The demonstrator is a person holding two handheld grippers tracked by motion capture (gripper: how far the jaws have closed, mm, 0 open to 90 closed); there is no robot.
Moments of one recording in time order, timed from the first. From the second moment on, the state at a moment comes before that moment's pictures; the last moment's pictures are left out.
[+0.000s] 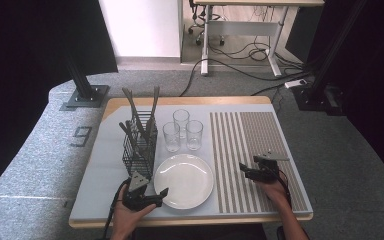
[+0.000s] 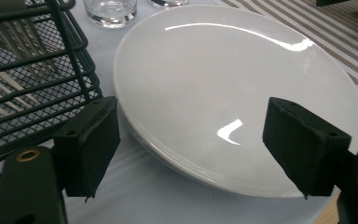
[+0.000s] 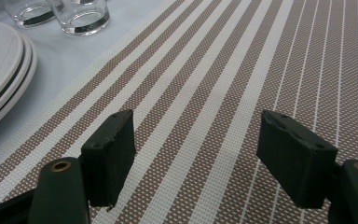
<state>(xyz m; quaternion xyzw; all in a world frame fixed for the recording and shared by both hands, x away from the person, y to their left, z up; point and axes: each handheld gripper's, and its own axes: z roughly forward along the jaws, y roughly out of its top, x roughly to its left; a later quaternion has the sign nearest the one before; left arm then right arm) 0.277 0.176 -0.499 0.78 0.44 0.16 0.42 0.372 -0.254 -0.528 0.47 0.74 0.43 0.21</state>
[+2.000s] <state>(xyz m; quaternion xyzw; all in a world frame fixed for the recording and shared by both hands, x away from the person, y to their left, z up) 0.281 0.162 -0.508 0.78 0.44 0.14 0.43 0.347 -0.182 -0.519 0.38 0.76 0.50 0.15</state>
